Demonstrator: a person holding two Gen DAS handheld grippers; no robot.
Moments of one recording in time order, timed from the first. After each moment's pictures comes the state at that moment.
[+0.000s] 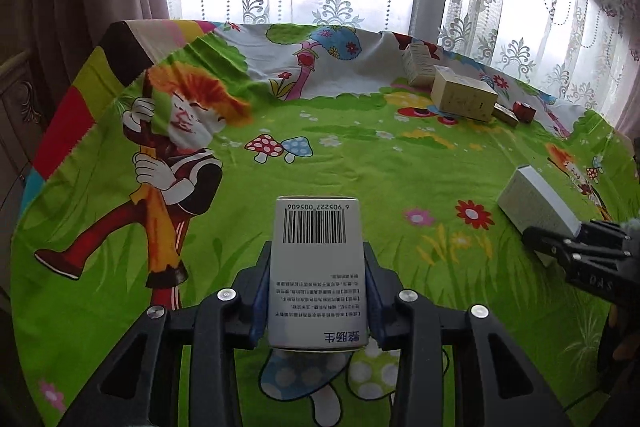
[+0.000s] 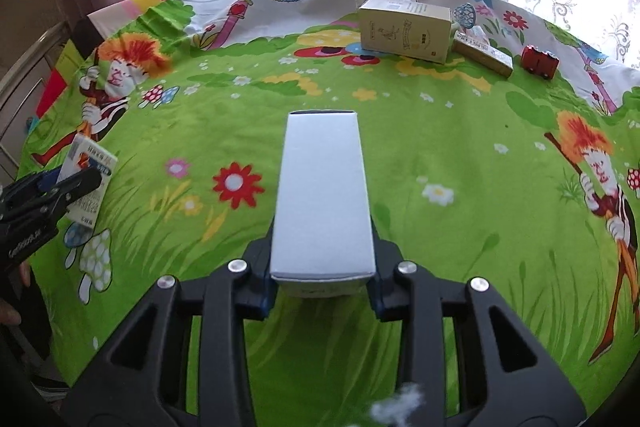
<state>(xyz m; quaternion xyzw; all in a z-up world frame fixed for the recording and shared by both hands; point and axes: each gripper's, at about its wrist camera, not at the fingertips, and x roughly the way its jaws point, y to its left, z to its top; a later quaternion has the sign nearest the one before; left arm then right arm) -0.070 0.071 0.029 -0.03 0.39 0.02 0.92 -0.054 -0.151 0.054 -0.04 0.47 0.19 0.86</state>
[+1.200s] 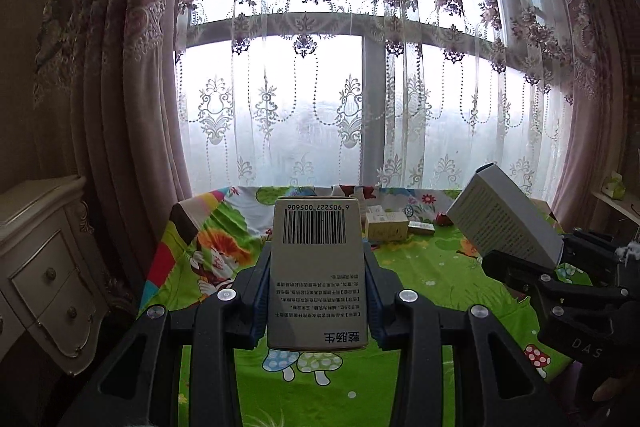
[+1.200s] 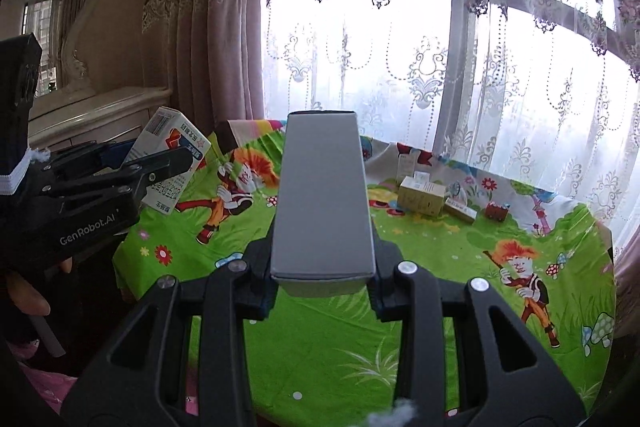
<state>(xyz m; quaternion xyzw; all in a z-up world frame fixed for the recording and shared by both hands) -0.232 0.024 0.205 0.01 0.17 0.00 0.99 -0.221 -0.146 0.240 -0.07 0.22 0.24 0.94</state>
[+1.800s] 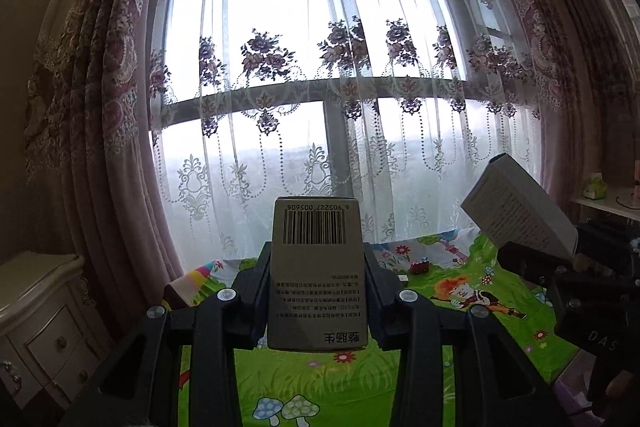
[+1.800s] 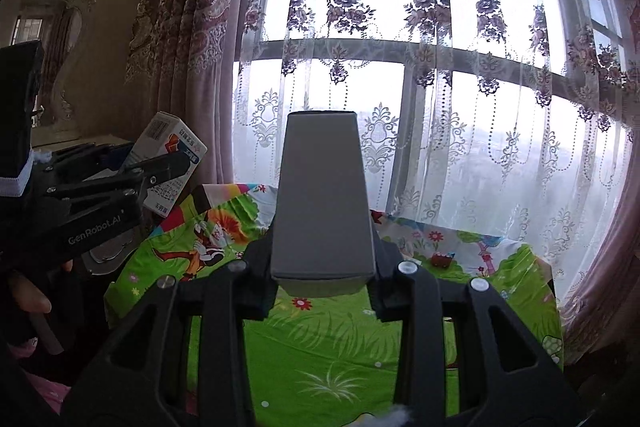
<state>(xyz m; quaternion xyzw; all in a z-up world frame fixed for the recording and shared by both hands) -0.268 -0.038 0.263 0.07 0.07 -0.04 0.99 -0.273 -0.202 0.299 -0.06 0.12 0.17 0.98</state>
